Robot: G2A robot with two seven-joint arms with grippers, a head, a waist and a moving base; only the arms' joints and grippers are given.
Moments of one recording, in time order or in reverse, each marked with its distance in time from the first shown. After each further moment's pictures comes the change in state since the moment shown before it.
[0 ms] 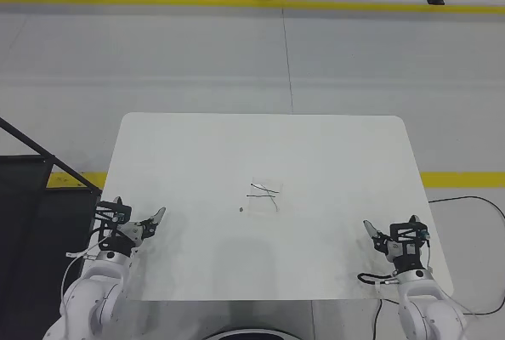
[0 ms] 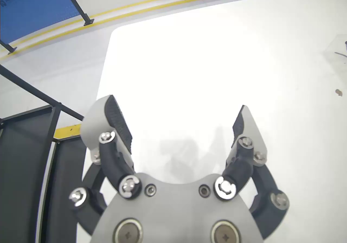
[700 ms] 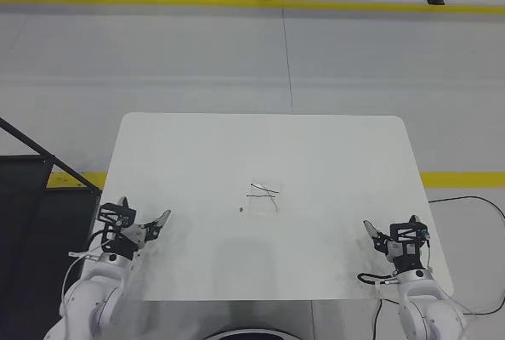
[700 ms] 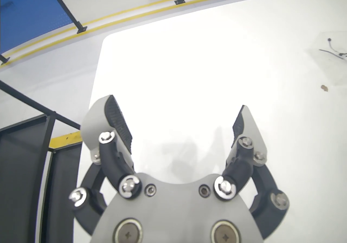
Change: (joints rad) left arm 0.022 0.003 -0.001 -0.025 0.031 -0.073 0.035; right arm 0.000 0.000 0.000 0.000 0.000 0.000 0.000
